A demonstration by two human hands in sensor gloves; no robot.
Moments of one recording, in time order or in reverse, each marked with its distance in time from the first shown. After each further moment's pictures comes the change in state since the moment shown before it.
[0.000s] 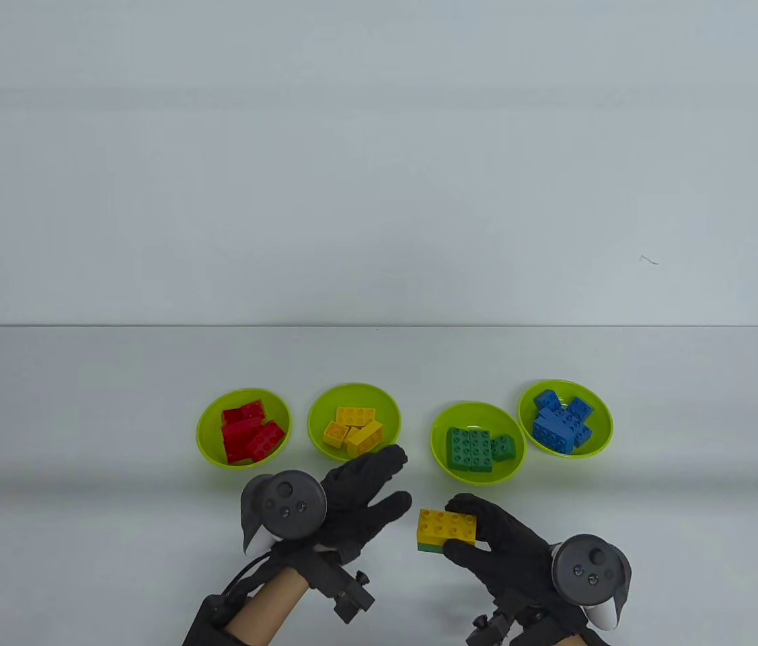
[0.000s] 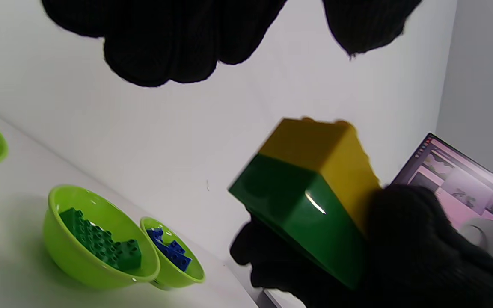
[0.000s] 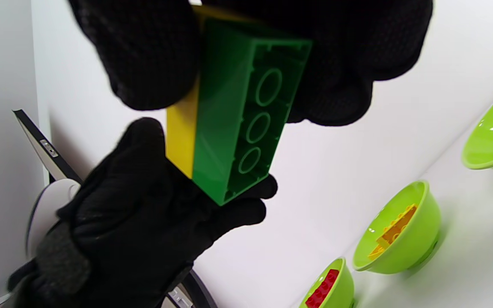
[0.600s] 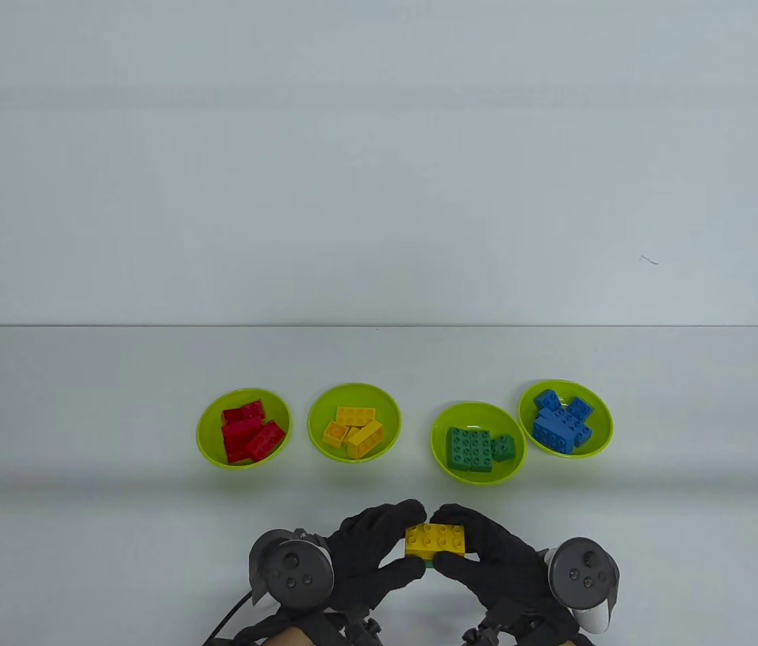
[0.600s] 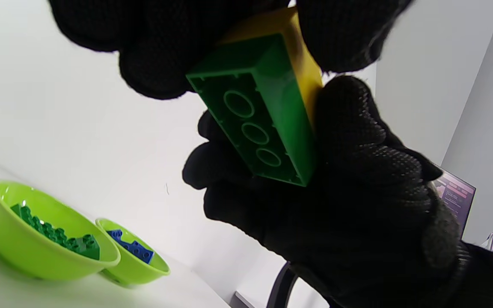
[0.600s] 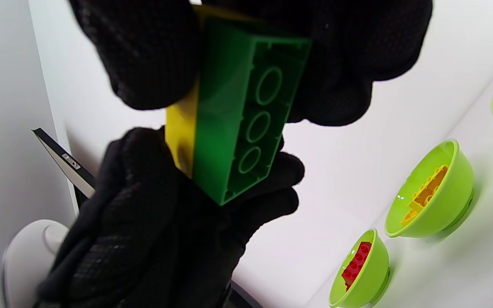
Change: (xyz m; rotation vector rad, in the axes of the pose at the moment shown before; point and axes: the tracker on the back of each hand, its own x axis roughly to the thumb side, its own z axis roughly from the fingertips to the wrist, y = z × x) left_hand 0.014 -0.027 0.031 0.077 -0.169 -0.082; right_hand 0.003 0.010 0.003 0.042 -0.006 -0.116
